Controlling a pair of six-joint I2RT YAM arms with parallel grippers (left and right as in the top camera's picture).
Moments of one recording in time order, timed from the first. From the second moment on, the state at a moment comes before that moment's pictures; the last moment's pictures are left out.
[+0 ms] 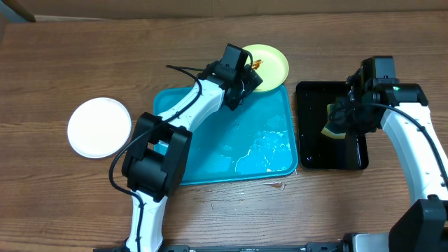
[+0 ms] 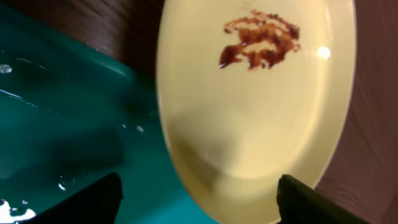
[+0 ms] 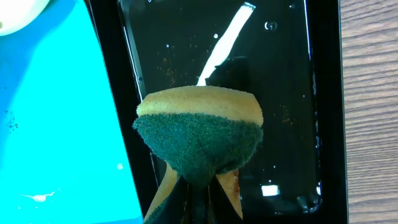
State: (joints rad) left arm -0.47 2.18 1.60 -0.40 0.14 -1.18; right arm -0.03 1.57 1.25 -1.00 -0.12 0.20
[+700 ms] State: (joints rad) left arm -0.45 2.20 1.61 -0.67 0.15 -1.15; right arm -0.03 1.57 1.25 -1.00 -0.12 0.20
